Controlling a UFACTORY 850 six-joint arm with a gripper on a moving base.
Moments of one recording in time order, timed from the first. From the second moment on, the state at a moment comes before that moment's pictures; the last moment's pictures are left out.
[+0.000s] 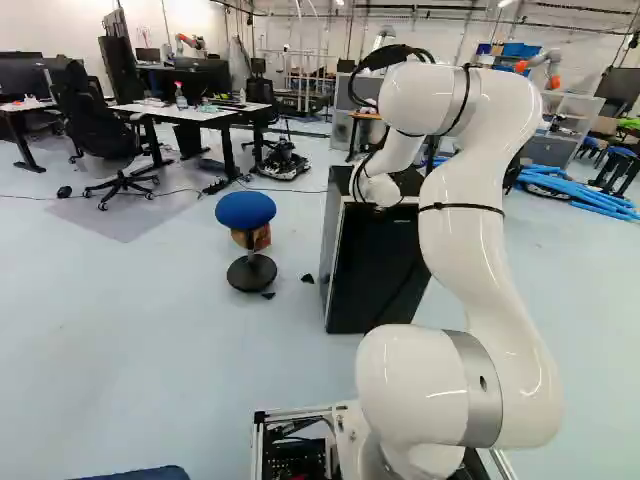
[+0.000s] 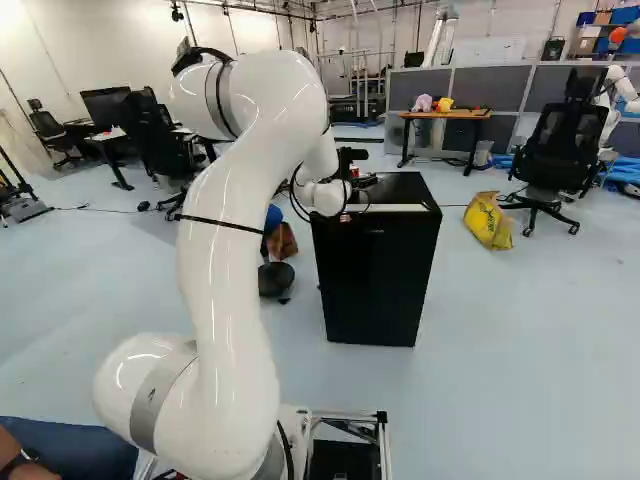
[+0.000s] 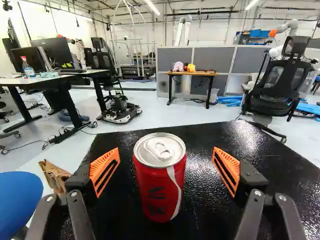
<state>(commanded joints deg) -12.7 -41.1 -69.1 -0.1 54.8 0.0</state>
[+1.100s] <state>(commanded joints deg) -12.7 -38.3 -69.0 -0.1 54.8 0.0</state>
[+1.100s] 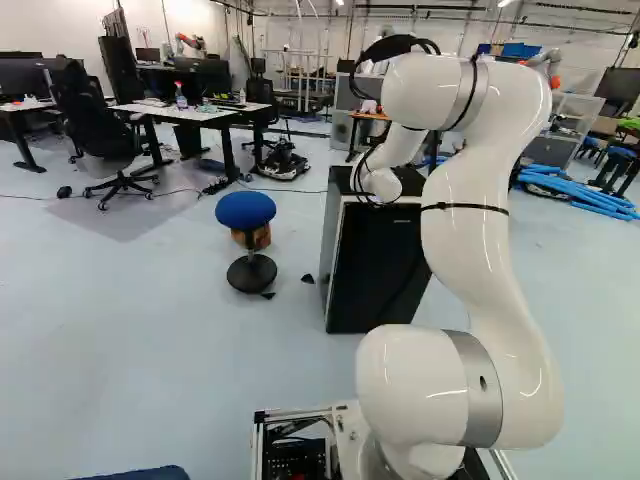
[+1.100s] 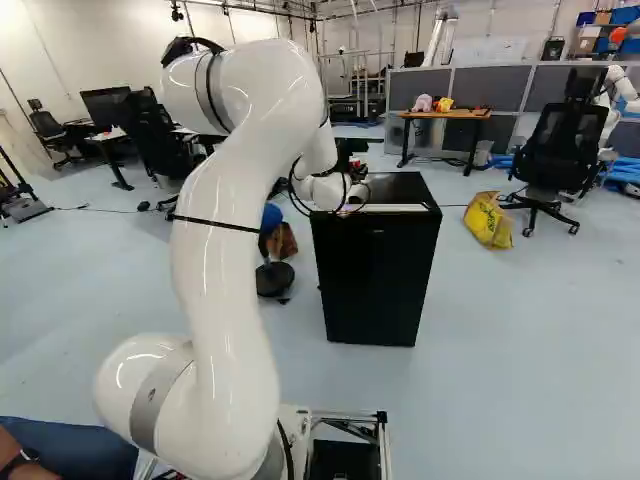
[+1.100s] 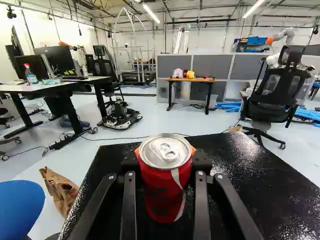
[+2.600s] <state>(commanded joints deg) -10.7 -29.0 -59.0 -0.1 54.1 0.0</state>
